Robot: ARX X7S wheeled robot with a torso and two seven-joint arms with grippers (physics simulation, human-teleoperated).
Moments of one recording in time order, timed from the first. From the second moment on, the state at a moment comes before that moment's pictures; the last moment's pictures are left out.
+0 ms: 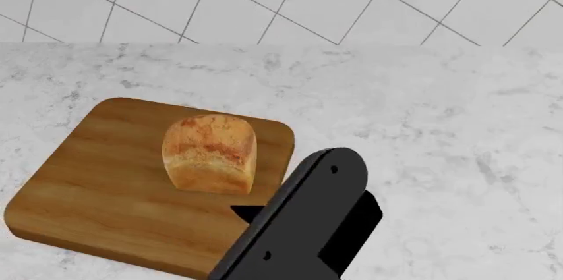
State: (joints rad) left arm -0.28 -0.48 -0.40 1.01 -0.90 -1.25 -0.60; right arm 1.06 0.80 -0.50 -0.88 1.73 1.09 0.59
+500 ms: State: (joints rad) left arm -0.24 -0.51 -0.36 0.99 -0.88 -1.17 -0.61; right arm 0.93 0.66 -0.58 -0.93 1.75 1.00 0.80
